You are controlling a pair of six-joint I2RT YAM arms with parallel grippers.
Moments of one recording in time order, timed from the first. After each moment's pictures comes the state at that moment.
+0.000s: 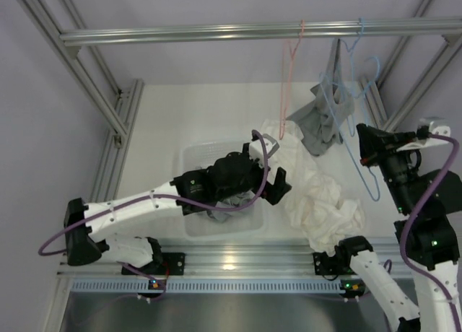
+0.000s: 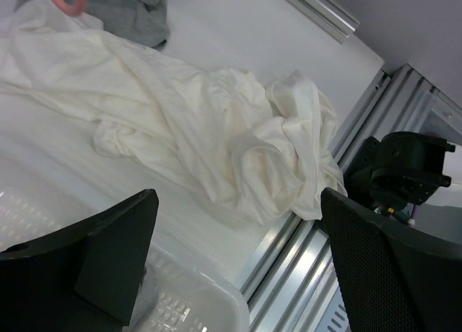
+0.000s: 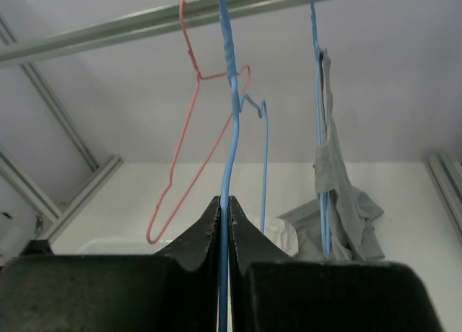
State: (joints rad) left arm -1.19 1.33 1.17 -0.20 -0.15 -0.36; right arm 0.23 0.48 1.10 -0.37 0.00 0.23
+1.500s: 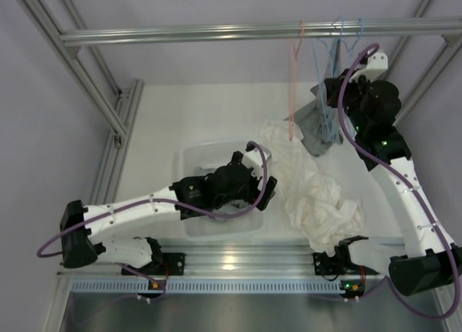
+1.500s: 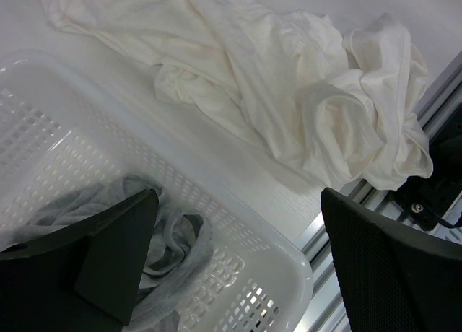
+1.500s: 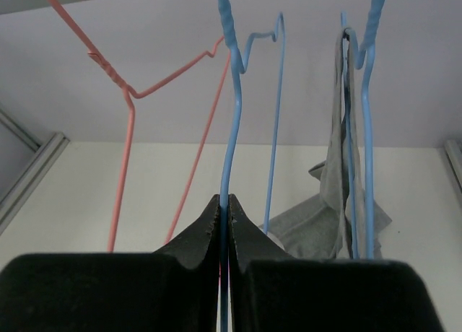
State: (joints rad) left arm -1.19 1.25 1.06 -0.30 -0.29 -0.30; right arm 0.24 1.14 1.31 -0.17 0.02 0.19
